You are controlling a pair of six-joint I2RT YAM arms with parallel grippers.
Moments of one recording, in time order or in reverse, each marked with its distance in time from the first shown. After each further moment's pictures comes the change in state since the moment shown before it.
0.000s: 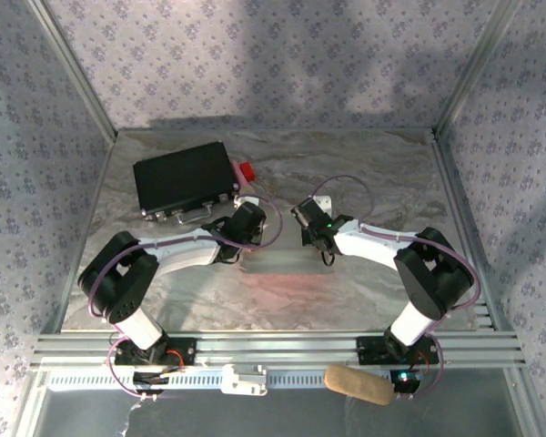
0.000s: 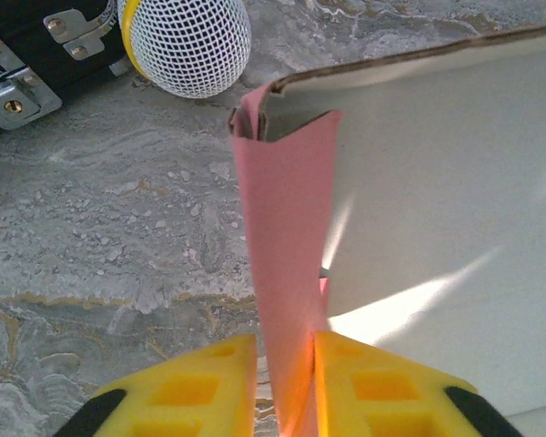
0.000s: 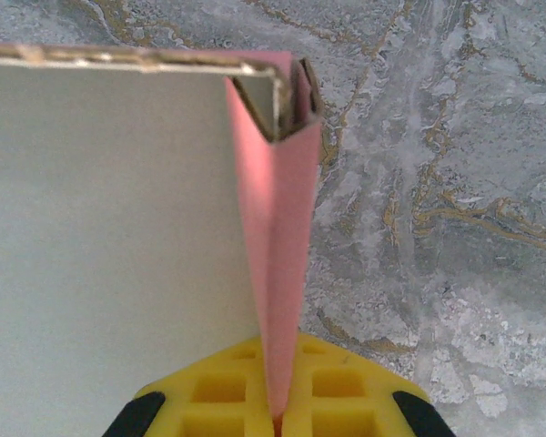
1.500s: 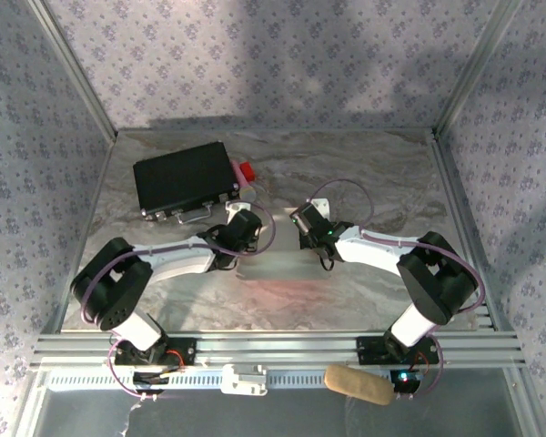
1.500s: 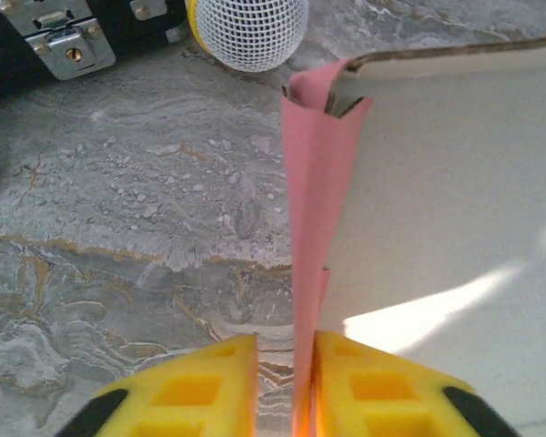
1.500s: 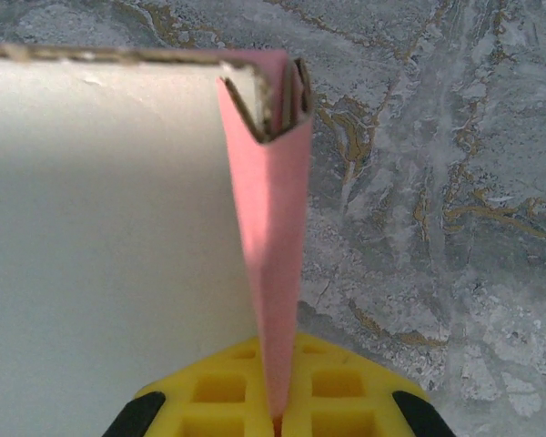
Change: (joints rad) left arm -0.023 -0.041 -0.069 0.027 -0.069 -0.121; right arm 0.032 -0.034 -0.057 0.082 0.002 -0.003
